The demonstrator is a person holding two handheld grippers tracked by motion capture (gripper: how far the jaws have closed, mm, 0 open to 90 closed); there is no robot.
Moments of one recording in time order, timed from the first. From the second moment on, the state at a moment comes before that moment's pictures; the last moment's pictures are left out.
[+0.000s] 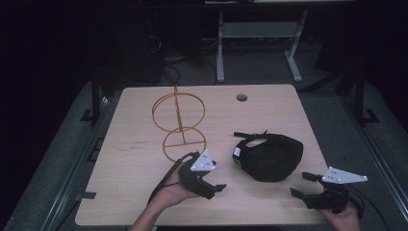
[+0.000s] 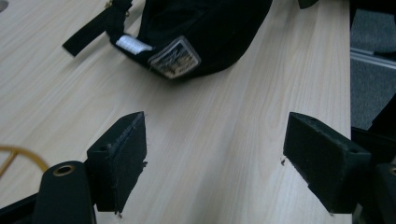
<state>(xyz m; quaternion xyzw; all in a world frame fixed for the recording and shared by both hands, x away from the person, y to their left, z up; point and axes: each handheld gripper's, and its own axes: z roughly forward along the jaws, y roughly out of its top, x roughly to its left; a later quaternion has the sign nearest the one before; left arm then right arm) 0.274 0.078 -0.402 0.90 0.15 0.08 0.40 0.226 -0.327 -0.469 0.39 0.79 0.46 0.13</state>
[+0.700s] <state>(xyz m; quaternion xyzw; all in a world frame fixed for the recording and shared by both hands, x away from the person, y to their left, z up) 0.306 0.021 -0.387 0.91 0.10 0.06 0.39 0.226 -0.325 -0.469 0.38 0.79 0.47 0.12</state>
